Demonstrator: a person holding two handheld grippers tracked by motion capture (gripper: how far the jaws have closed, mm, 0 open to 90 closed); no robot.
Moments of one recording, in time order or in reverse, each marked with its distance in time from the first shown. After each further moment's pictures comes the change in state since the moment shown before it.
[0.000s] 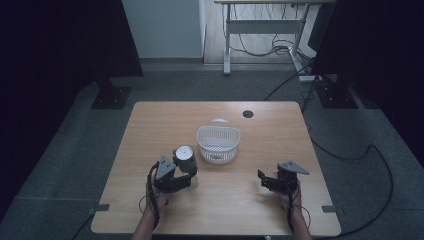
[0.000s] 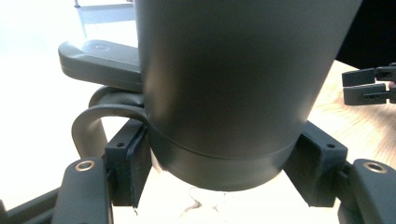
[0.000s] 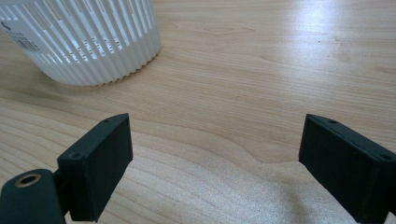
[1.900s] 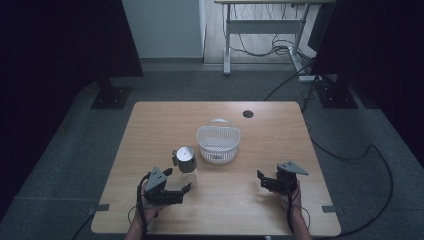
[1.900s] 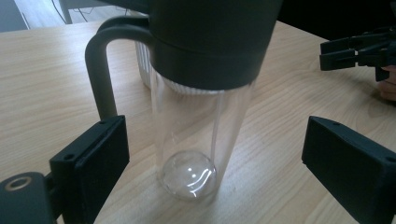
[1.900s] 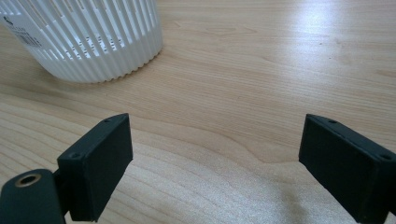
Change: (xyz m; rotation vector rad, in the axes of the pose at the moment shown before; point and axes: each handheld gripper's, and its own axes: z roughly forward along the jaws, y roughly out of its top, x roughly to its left) left arm 0.003 -0.019 -0.029 0.056 -0.060 0.016; right arm 0.002 -0.001 -0.001 -0.003 -0.001 -0.019
